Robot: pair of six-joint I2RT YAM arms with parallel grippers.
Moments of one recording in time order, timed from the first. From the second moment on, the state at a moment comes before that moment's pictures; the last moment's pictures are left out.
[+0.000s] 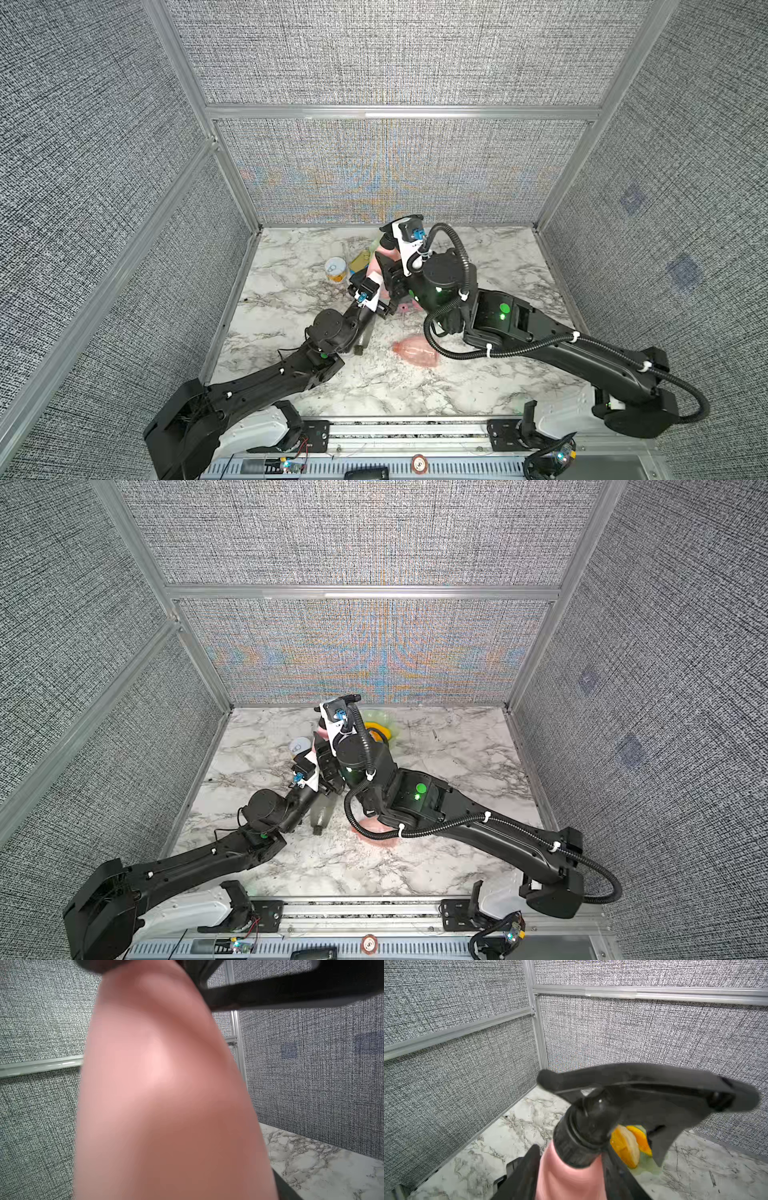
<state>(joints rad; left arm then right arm) -0.89 1.12 0.53 0.89 -0.18 0.24 1.20 1.42 1.61 -0.38 0.60 0.15</state>
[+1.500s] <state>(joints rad) -0.87 1.14 0.57 0.83 0.06 0.10 0.52 1.15 1.40 -0.27 -0.68 0.12</state>
